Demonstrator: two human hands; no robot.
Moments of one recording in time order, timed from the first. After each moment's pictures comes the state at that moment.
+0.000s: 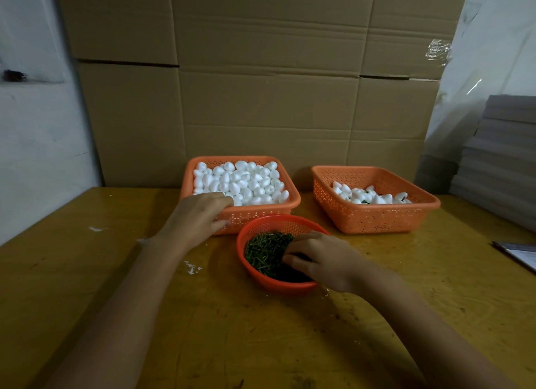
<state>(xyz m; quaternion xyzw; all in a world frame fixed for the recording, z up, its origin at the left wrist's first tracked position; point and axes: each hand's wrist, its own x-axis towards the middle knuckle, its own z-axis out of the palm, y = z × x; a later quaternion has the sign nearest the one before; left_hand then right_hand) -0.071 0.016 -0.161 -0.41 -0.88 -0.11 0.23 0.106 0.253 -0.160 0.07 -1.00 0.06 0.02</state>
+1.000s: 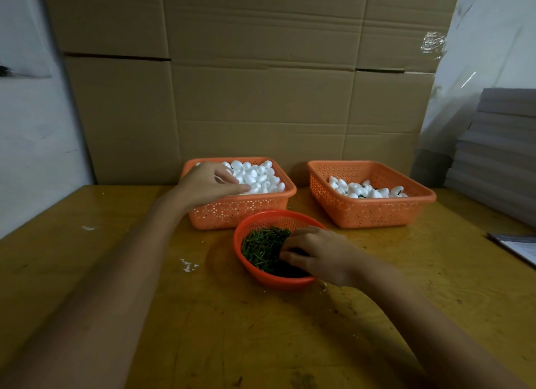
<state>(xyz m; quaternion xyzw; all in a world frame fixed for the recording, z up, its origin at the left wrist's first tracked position) -0.093 0.044 -0.118 -0.31 -0.85 -0.42 0.02 0.103 0.257 -0.162 0.08 -0.99 0.07 0.03</state>
